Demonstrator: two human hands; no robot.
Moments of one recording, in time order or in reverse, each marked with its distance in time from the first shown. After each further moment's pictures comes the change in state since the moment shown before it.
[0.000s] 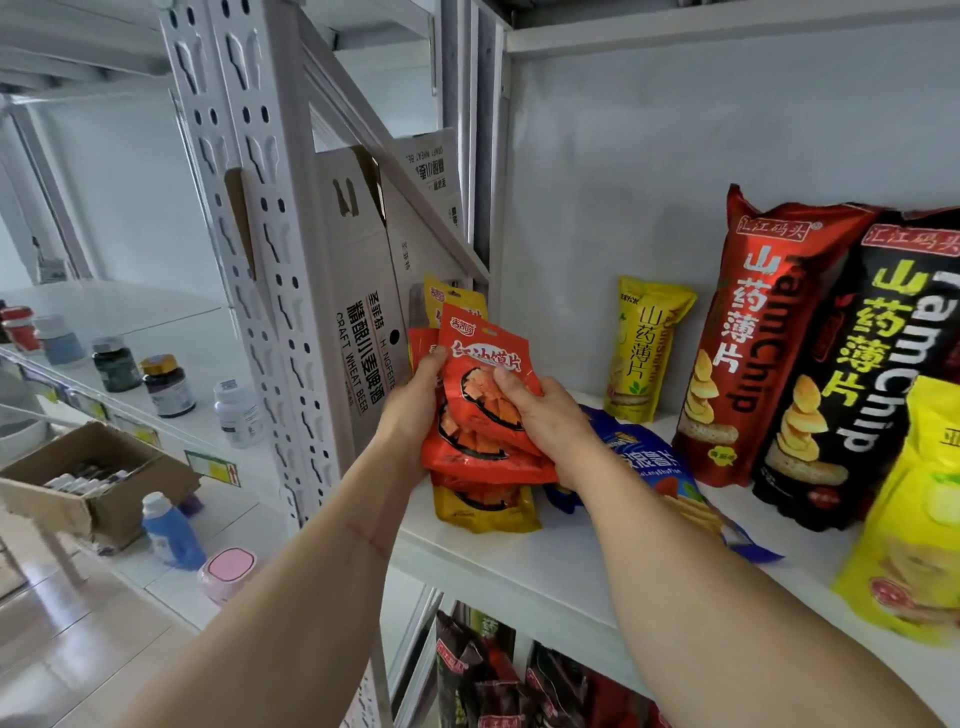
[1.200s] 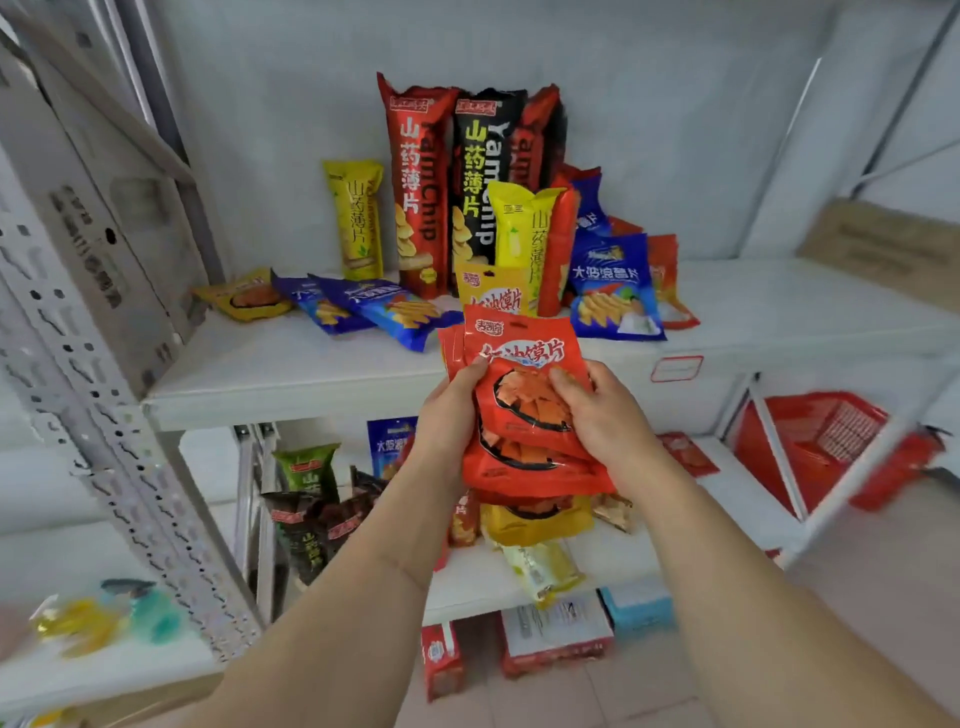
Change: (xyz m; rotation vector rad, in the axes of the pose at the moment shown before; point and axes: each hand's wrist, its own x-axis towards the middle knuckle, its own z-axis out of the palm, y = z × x) left_hand -0.284 -0.134 0.068 -0.011 -0.605 -0.310; right_hand -0.396 0.032 -0.071 -0.324 0.808 0.182
